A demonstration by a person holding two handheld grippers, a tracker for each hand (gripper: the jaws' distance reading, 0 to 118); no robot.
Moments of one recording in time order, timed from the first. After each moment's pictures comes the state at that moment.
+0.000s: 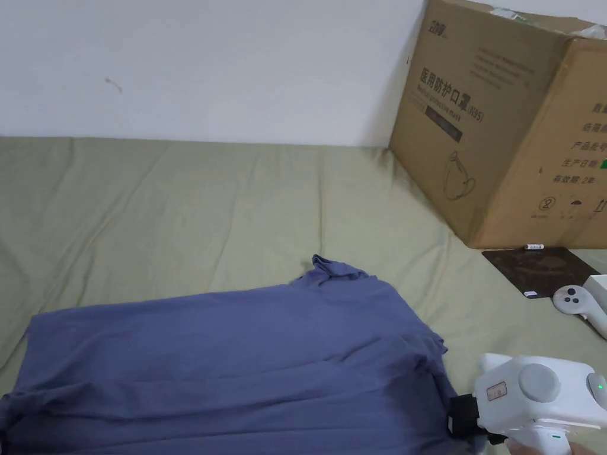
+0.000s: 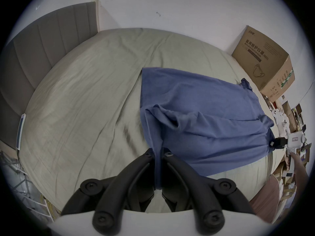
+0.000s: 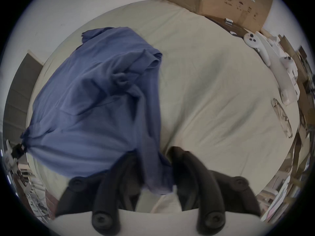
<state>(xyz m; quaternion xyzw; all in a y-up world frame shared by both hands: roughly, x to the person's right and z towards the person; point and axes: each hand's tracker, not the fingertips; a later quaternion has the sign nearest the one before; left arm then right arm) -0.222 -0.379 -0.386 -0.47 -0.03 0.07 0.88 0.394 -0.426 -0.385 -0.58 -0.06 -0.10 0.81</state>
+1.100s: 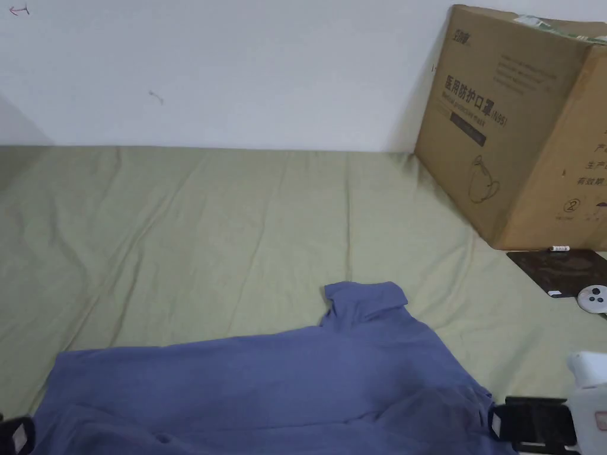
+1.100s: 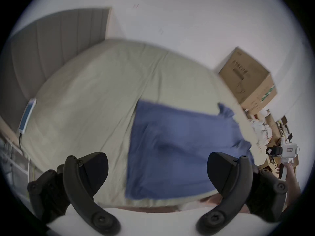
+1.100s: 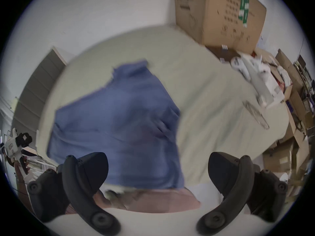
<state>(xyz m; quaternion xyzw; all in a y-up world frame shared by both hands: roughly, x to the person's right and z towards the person) -0.268 -0.293 -0.281 -0.38 -0.07 0.14 0.91 0.346 -0.301 -0.266 -0.47 -0.01 -0.09 0.88</state>
